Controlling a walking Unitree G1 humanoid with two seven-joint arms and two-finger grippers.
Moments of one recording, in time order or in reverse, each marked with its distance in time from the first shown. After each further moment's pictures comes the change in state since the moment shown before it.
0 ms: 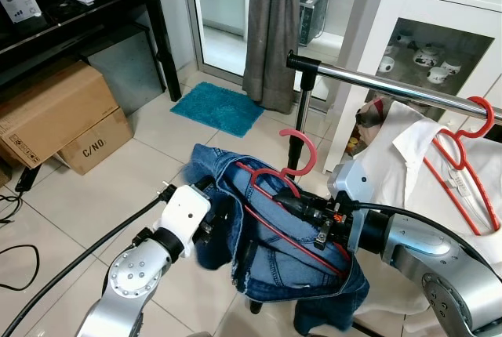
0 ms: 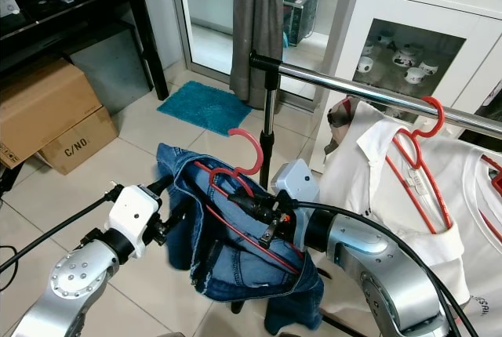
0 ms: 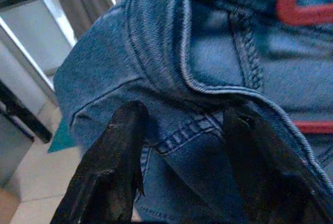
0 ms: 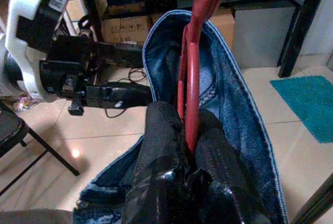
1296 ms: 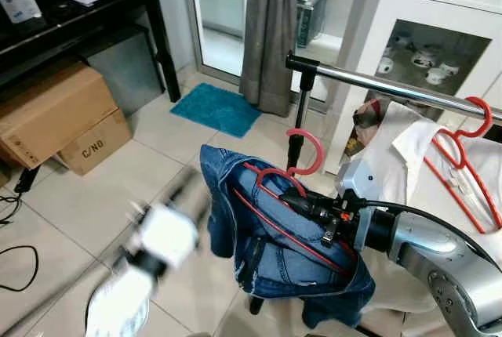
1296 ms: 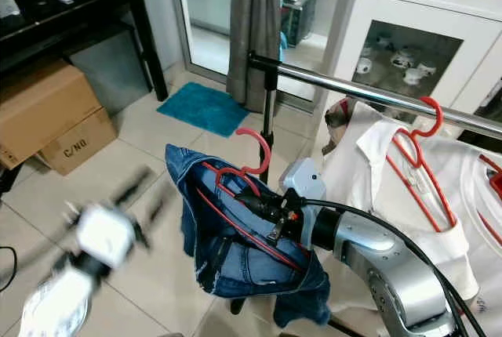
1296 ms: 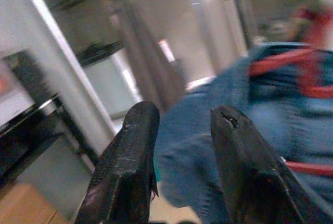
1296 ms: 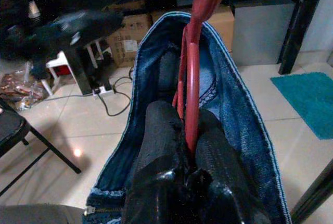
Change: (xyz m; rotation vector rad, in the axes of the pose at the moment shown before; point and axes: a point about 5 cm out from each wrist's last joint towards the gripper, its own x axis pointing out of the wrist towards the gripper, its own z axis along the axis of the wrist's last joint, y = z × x) left arm -0.032 0.005 0.024 0.090 -0.210 0.241; right arm -0.006 -0.007 -0.003 0.018 0.008 0.004
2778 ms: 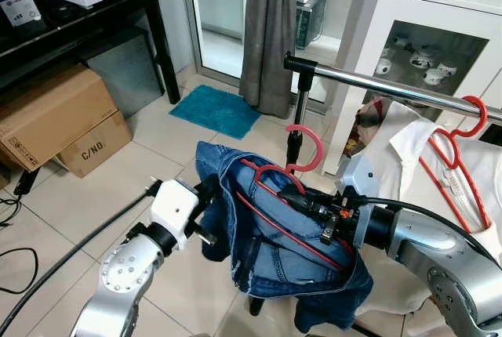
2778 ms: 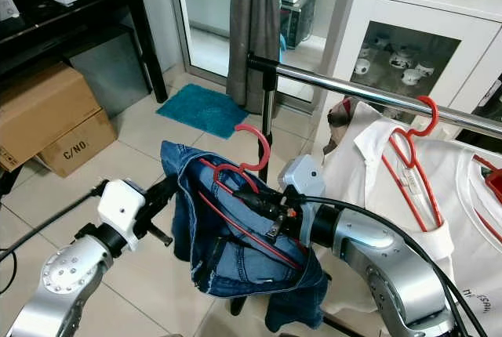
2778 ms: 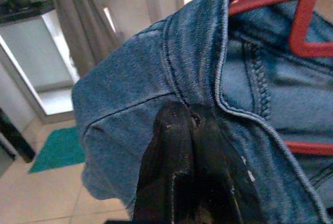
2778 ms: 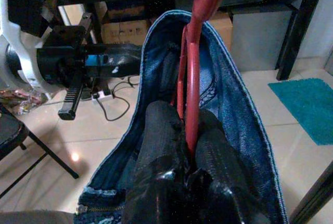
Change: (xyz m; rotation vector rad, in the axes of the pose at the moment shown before) left arm 0.028 -0.003 -0.027 -0.190 0.105 -0.253; right arm 0.002 -0.001 0.005 -0.008 -0.017 0.000
